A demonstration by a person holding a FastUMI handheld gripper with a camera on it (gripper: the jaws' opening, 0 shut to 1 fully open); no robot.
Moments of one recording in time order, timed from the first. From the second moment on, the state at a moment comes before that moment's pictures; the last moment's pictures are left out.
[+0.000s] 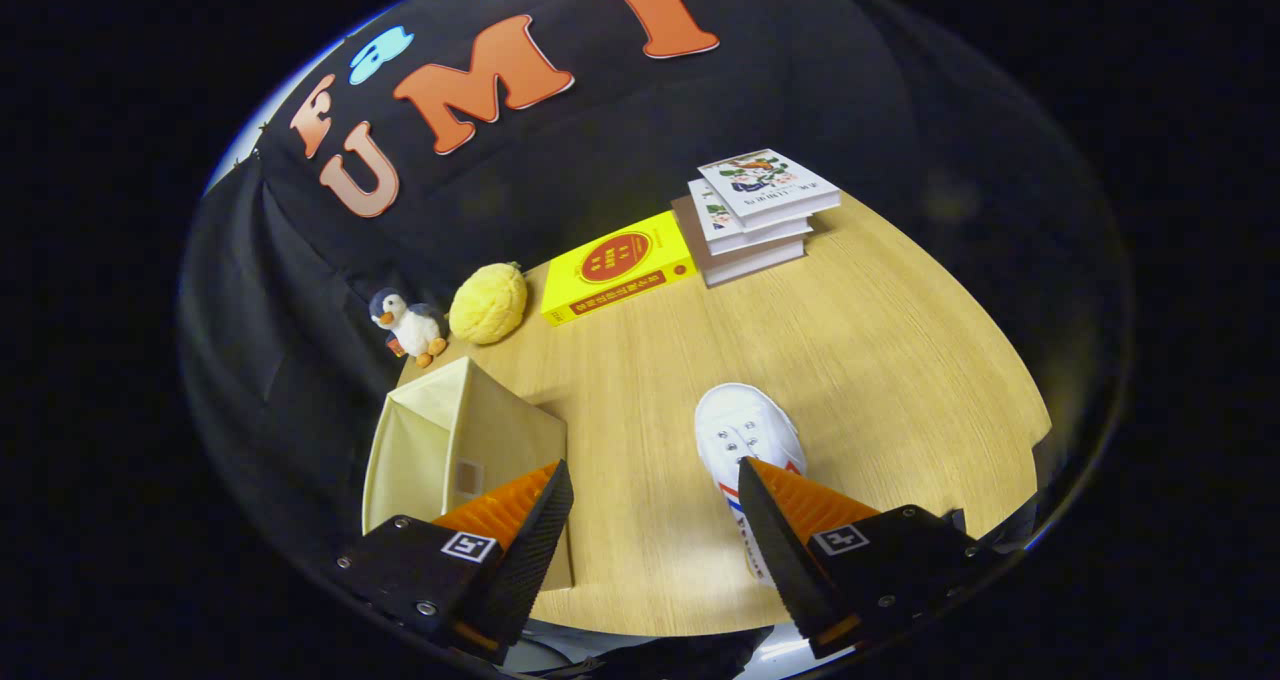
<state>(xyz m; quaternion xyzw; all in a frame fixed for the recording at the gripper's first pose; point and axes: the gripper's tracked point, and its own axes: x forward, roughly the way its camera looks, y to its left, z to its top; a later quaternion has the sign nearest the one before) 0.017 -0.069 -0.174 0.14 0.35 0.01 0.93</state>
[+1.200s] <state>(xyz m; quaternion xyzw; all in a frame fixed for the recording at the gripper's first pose) 0.015 -0.141 -0.308 0.04 0.48 0.00 0.88</state>
